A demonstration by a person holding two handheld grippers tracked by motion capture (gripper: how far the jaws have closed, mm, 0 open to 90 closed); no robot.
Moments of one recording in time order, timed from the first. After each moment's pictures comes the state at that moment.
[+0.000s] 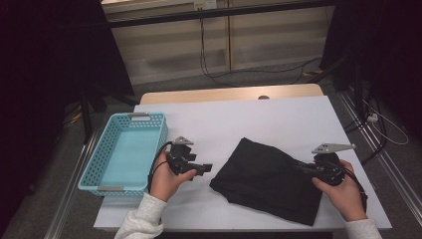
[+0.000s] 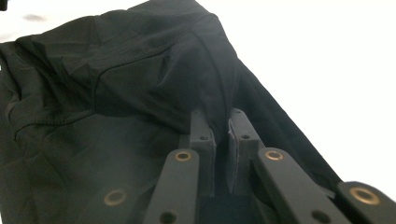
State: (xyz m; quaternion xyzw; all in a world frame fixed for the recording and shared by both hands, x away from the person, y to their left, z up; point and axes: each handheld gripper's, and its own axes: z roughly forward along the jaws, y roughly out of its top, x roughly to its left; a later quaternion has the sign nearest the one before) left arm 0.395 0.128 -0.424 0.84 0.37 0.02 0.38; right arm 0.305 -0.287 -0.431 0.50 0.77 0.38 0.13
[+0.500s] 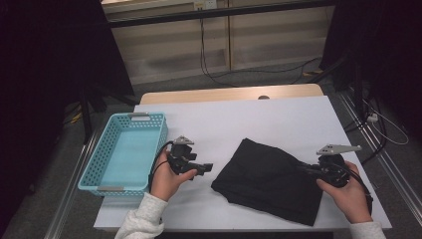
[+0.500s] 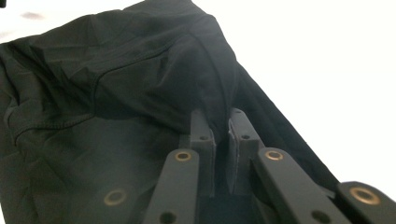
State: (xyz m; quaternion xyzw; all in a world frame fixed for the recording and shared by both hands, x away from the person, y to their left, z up) left arm 0.396 0.127 -0.424 0.85 0.37 0.03 0.38; right arm 0.298 -0.295 -0.429 0.50 0.77 0.38 0.14
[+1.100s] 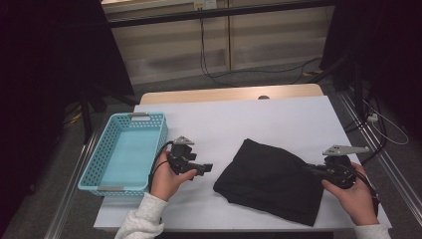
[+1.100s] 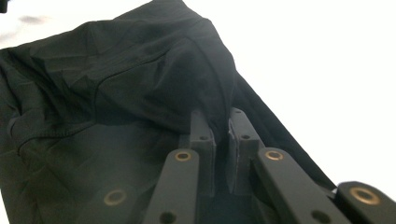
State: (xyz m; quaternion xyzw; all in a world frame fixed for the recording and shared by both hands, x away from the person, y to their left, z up) left arm 0.396 0.127 -0.425 0.85 0.37 0.03 0.38; right arm 0.292 -0.305 -0.426 0.51 0.76 0.39 0.14
